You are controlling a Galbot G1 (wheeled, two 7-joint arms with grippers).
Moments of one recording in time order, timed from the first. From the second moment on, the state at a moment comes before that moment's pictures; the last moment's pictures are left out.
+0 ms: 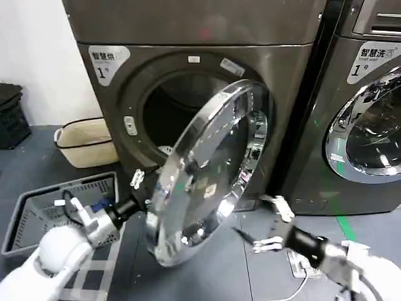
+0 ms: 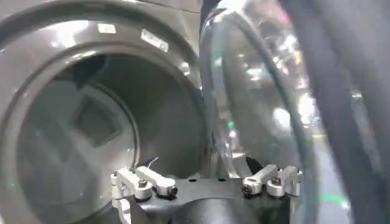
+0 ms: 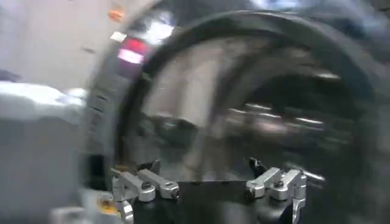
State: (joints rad) left arm 1.07 -0.77 -0.27 -2.02 -0.52 -0.02 0.37; right arm -1.91 0.98 1.01 2.21 0.51 0.25 -0.43
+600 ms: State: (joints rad) left arm 0.87 -0.83 -0.01 -1.97 -0.51 -0.04 0.35; right arm -2.03 1.50 1.40 2.16 0.32 0.16 0.08
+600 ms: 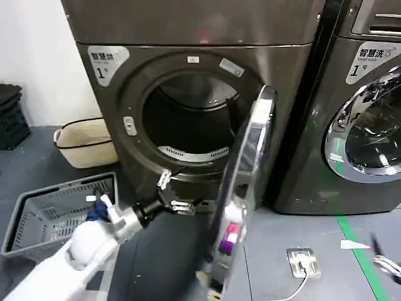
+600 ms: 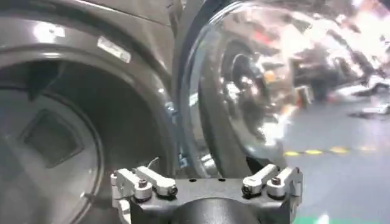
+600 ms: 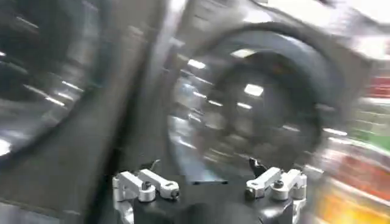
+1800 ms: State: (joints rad) left arm 0.42 -1.15 0.46 -1.64 -0.46 -0.04 0.32; right arm -1.92 1.61 1.89 1.98 0.25 -0.01 0.38
